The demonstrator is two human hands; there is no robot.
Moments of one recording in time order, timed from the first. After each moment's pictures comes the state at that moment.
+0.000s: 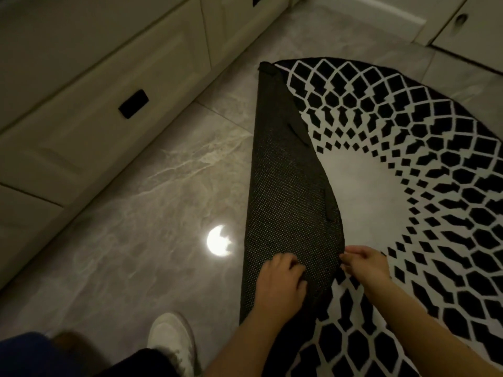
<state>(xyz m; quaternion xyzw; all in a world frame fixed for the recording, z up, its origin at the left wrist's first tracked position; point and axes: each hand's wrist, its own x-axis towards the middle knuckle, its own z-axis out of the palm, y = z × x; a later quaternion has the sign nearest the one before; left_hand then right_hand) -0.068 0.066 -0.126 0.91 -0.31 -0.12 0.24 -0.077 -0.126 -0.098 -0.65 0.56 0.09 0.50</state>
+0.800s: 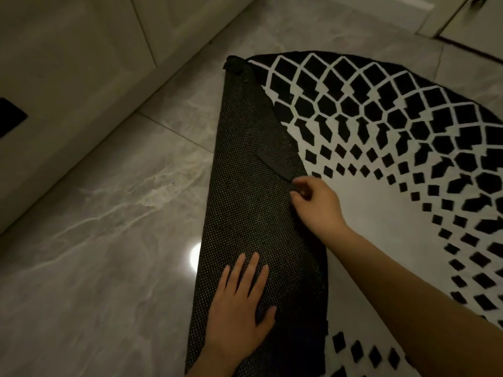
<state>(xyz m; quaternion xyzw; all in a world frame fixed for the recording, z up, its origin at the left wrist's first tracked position) 0.069 0.045 -0.253 0.93 -0.33 -0.09 0.10 0.166 -0.163 -0.168 -0.88 0.26 0.00 0.41</state>
